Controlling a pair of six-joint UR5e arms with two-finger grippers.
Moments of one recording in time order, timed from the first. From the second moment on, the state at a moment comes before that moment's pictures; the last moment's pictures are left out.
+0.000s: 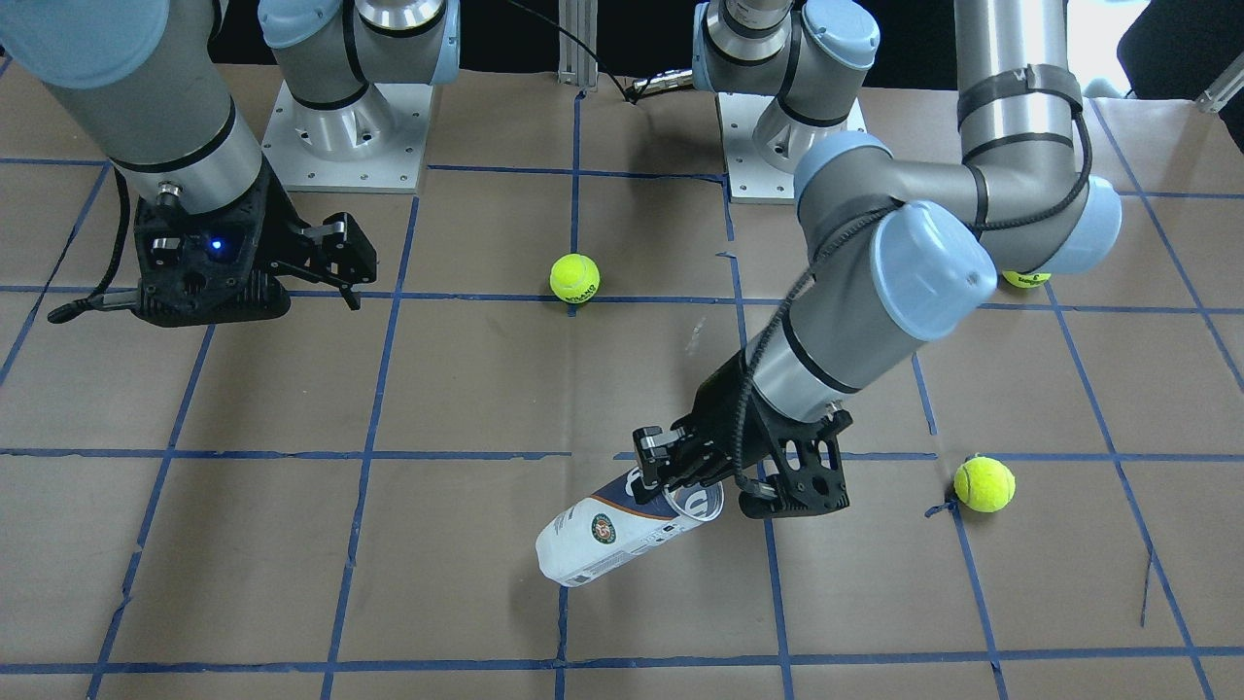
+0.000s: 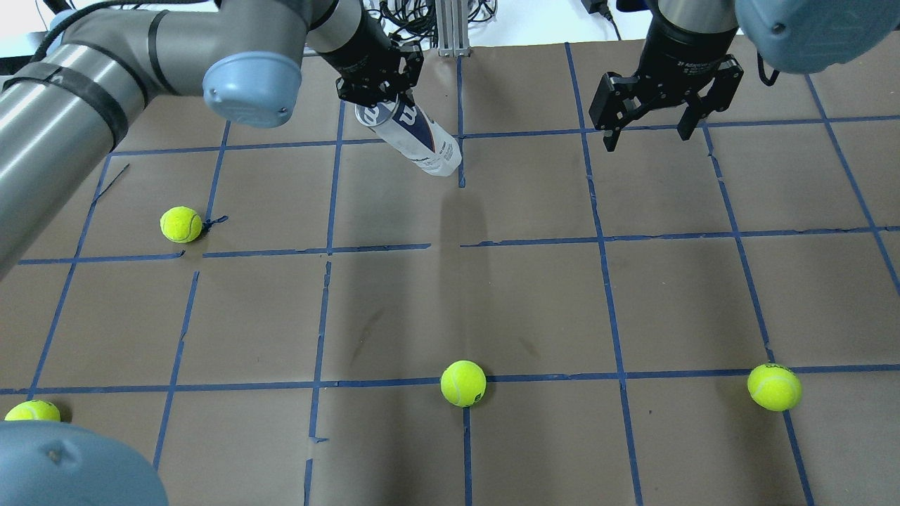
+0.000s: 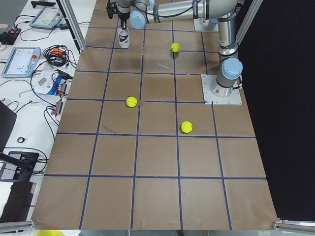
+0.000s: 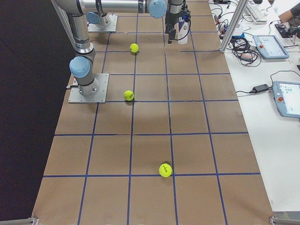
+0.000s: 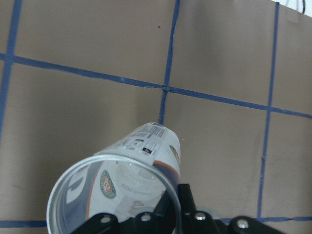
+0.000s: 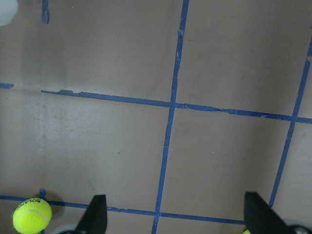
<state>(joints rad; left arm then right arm) -1.75 -1.97 -1.35 -1.14 1.39 -0.34 1.58 -1.42 1.45 -1.54 -1.57 -0.11</state>
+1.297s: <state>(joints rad) -1.85 -2.13 -1.19 -1.32 1.72 -0.09 1.57 -1.42 1.45 -1.54 -1.57 -0.12</state>
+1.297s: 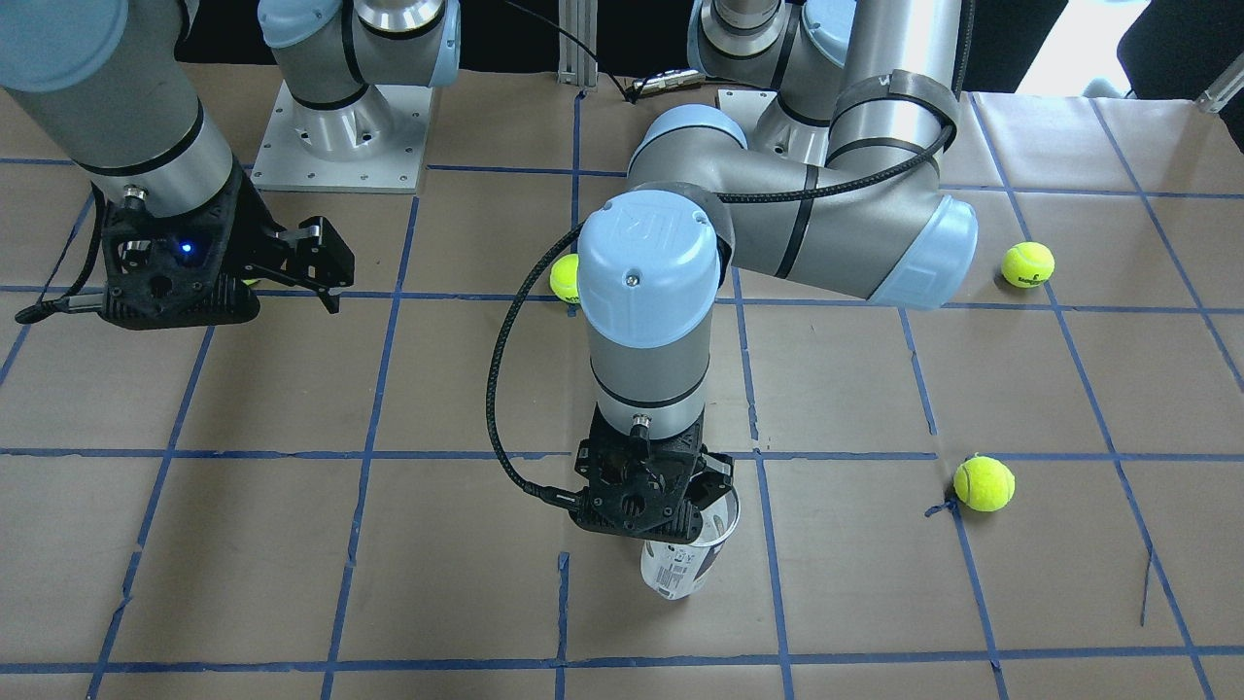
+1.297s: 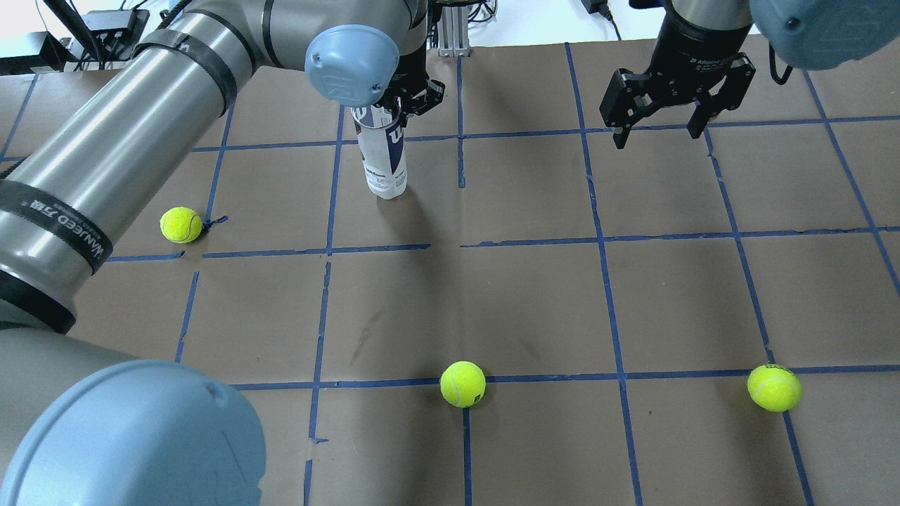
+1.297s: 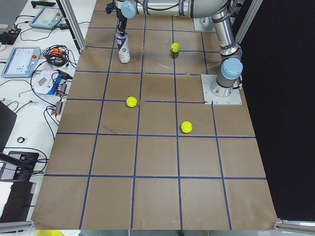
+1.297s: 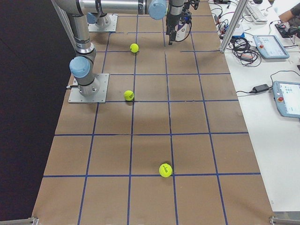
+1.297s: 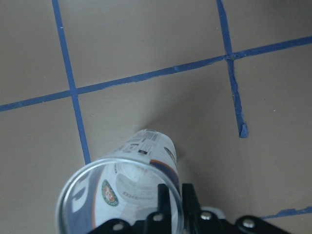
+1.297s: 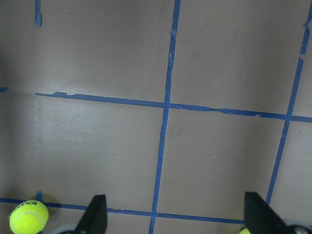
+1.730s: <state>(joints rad) -1.84 -2.12 -1.18 -1.34 1.70 -0.09 1.57 -1.42 1.45 -1.54 -1.57 -0.12</state>
